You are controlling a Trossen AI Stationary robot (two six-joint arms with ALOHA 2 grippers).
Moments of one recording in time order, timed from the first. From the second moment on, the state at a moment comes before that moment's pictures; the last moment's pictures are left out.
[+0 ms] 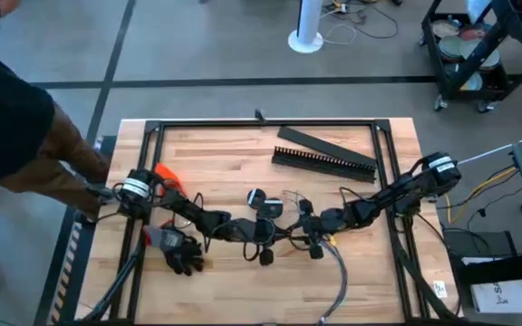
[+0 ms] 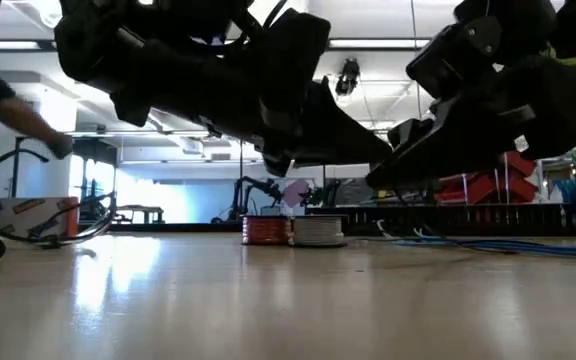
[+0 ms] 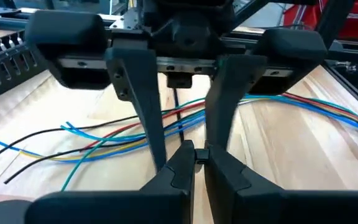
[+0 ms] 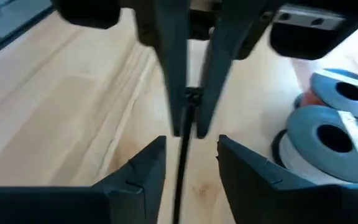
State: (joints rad) left arm -0.29 1.99 0.95 0.75 -0.31 -0.20; right arm 0.29 1.72 0.48 0.73 0.12 0.04
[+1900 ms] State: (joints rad) left arm -0.29 1.99 0.95 0.73 -0.36 -0.22; right arm 0.40 1.78 0.52 0.74 0.44 0.20
